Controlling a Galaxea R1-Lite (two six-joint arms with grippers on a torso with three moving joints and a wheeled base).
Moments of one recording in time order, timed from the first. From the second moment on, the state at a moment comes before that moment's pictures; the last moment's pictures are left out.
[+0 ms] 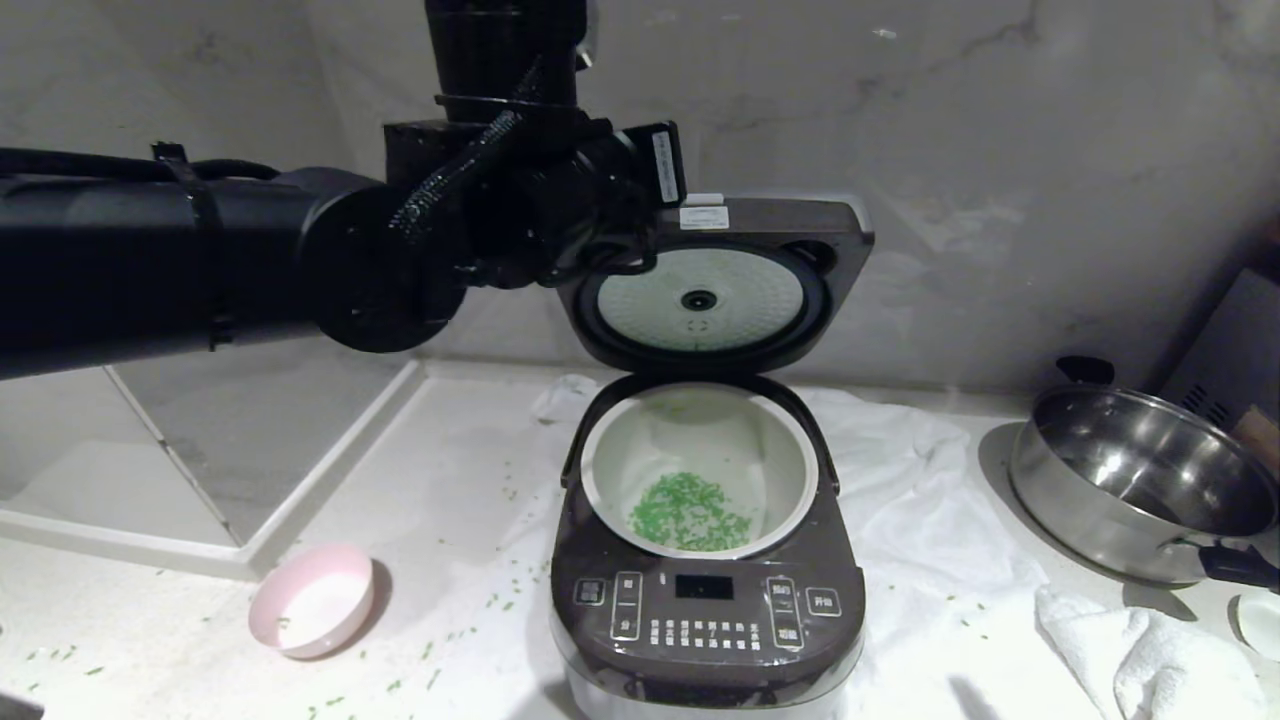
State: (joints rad) left arm -0.74 1.92 -1.73 -0.27 0.38 -0.18; right arm 0.01 0.55 -0.65 -0.02 0.14 0.33
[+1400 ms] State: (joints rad) left arm -0.92 1.70 -1.27 -0.23 0.39 -0.23; right arm 0.43 1.42 -1.17 -0.10 0.15 0.45
